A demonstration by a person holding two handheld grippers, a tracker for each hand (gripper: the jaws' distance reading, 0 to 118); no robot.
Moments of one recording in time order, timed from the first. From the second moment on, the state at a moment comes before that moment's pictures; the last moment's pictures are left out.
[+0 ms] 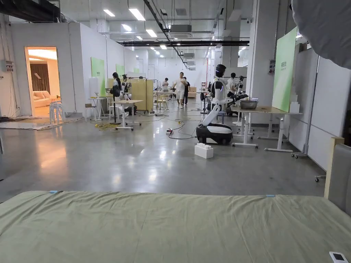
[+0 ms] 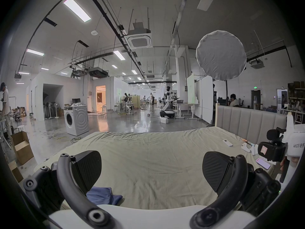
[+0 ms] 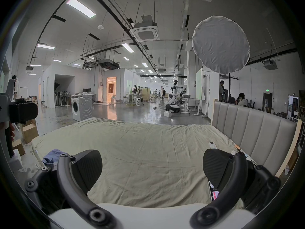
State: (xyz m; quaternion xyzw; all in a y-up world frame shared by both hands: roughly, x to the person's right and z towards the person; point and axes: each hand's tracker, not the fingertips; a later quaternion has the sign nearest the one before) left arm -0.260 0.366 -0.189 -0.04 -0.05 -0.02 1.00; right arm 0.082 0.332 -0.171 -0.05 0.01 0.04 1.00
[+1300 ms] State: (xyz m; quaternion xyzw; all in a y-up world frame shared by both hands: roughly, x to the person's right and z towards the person) left arm -0.262 0.377 -0.188 -0.03 -0.06 -0.02 1.00; right arm 0.078 0.347 -0.174 -0.04 0.02 0.03 1.00
